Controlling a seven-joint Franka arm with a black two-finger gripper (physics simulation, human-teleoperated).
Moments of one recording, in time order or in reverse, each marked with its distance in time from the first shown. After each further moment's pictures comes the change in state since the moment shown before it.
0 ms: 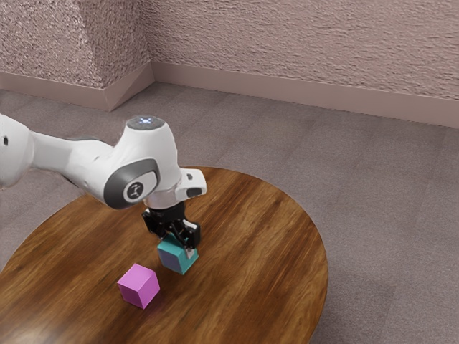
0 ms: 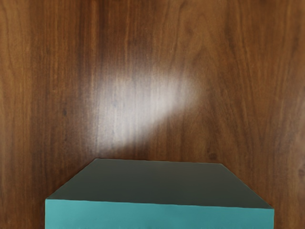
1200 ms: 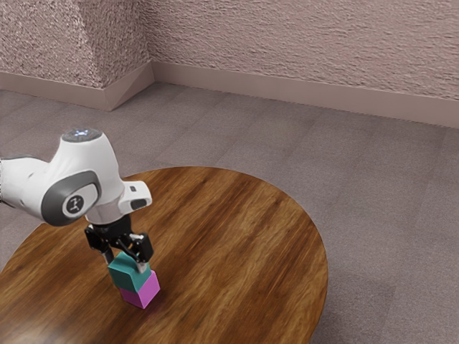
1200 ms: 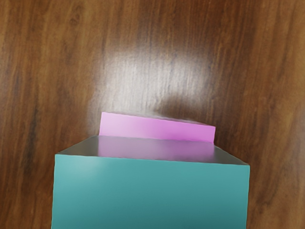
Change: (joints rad) arm 0.123 -0.262 -0.004 -0.265 -0.011 -0.028 -0.003
